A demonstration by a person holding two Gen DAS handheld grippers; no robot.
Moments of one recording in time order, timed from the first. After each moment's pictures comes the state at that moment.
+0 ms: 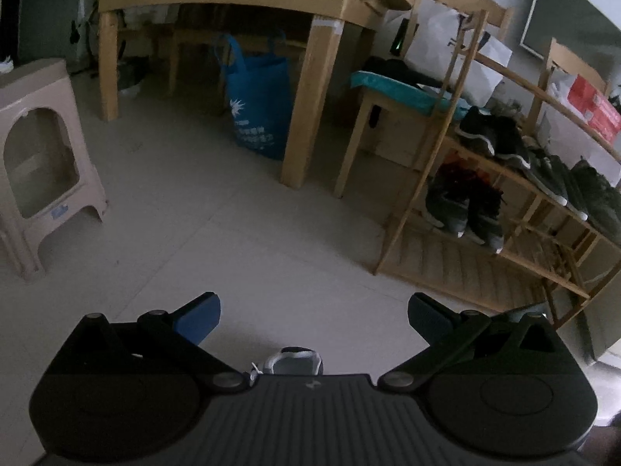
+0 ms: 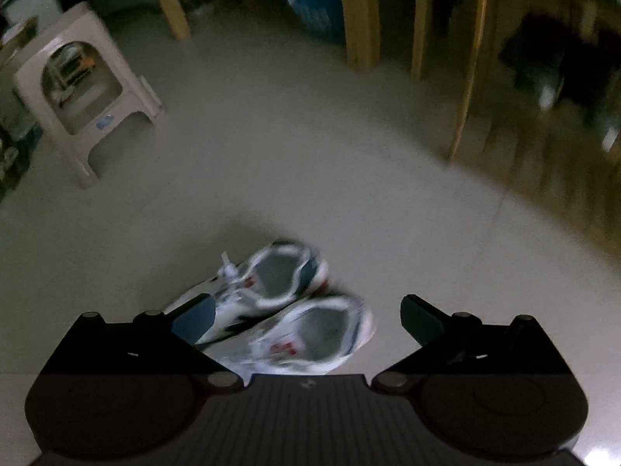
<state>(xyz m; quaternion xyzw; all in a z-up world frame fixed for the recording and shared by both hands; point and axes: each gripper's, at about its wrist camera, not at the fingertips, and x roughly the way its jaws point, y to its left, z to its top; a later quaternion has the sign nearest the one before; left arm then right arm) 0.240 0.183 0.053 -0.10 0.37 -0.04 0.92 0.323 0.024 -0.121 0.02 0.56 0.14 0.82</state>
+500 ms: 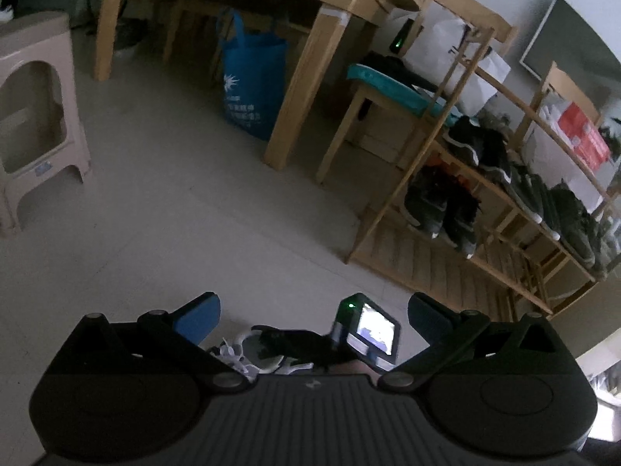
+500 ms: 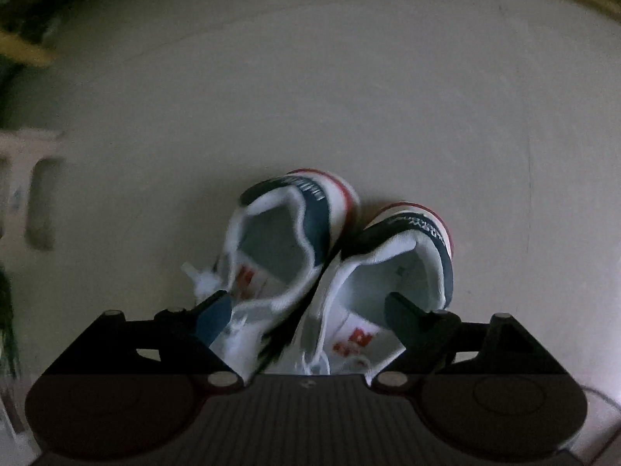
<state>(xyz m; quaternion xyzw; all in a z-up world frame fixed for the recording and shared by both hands) 0.225 0.211 0.058 -0.16 0.38 -0.07 0.91 0.380 0.045 -0.261 0.22 0.67 -0.04 0.71</state>
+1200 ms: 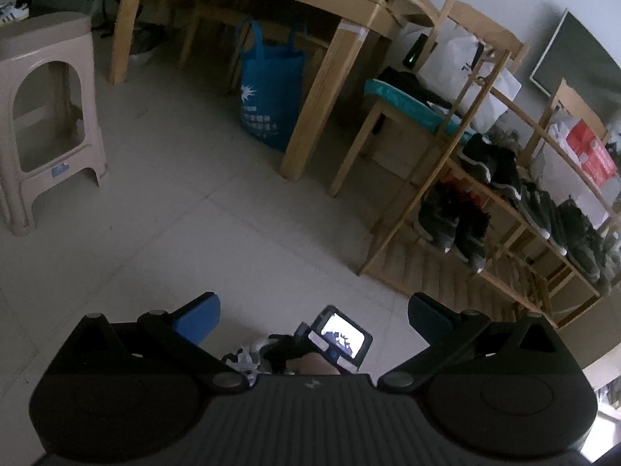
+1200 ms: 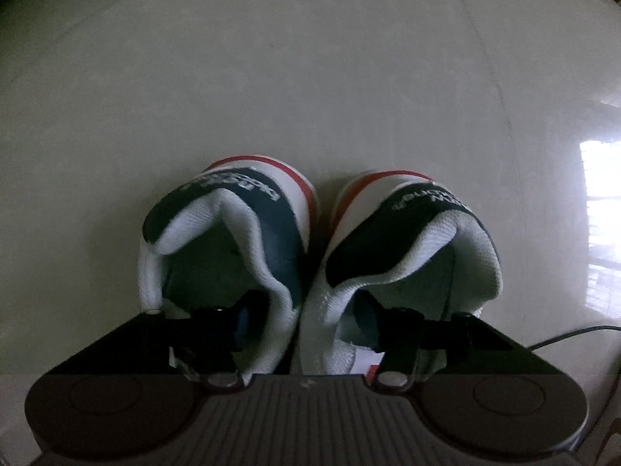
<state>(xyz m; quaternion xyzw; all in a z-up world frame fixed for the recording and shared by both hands) 0.220 0.231 0.059 -0.17 0.37 -0.06 0.91 0.369 0.084 -0.331 0.20 0.70 -0.18 0.66</state>
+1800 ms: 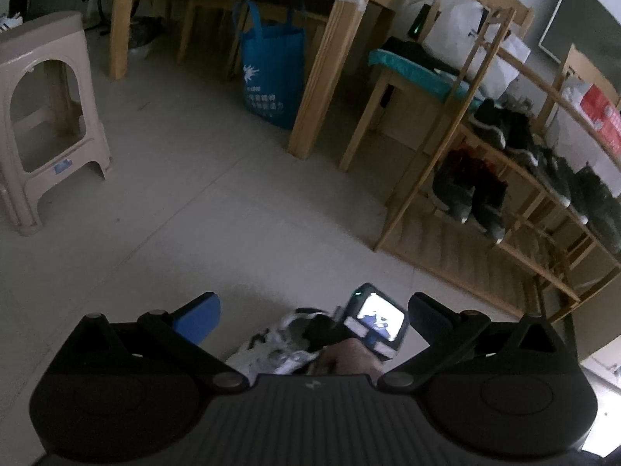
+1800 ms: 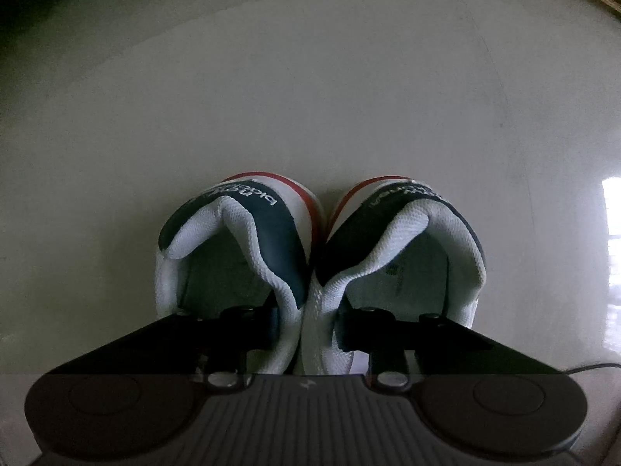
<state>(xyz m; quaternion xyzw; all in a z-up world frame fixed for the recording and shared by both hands) 0.234 0.202 0.041 -0.12 0.41 -0.04 0.90 0.331 0.049 -0.315 0.20 0.64 -0.15 0.73</state>
